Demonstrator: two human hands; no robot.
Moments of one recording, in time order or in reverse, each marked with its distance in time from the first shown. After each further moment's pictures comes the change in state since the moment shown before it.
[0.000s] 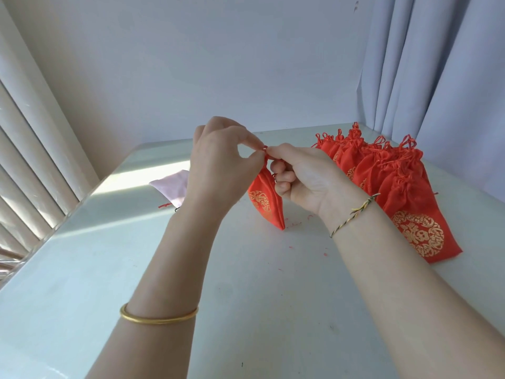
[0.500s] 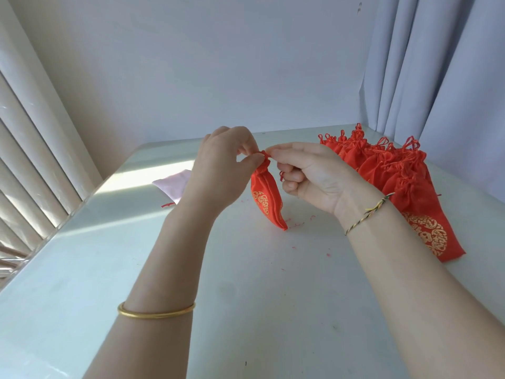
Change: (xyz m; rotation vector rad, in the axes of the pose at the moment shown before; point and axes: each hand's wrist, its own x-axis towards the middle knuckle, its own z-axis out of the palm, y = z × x) left_hand 0.002 -0.010 -0.005 -0.077 -0.142 0.002; right_hand -0.001 -0.004 -0.009 -0.124 -0.107 -0.075
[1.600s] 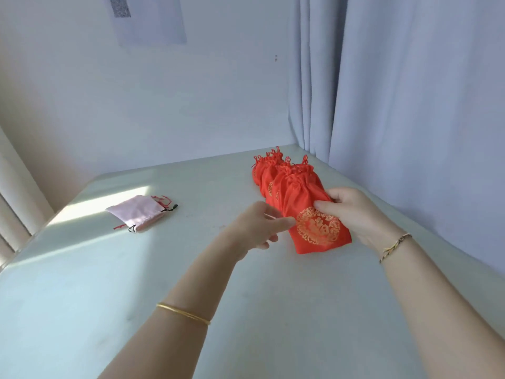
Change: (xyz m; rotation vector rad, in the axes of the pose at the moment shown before) left_hand -0.058 0.106 0.088 -0.381 -0.651 -0.373; right_hand -0.124 -0.009 -0.152 -0.578 0.377 -0.083
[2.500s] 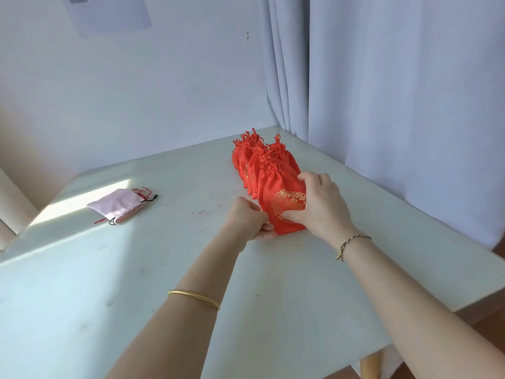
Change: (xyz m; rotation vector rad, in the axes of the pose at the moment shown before) left_hand 0.017 -0.010 0.049 -0.241 0.131 -0.138; right_hand -0.024 0.034 0.009 -0.713 0.254 -0.178
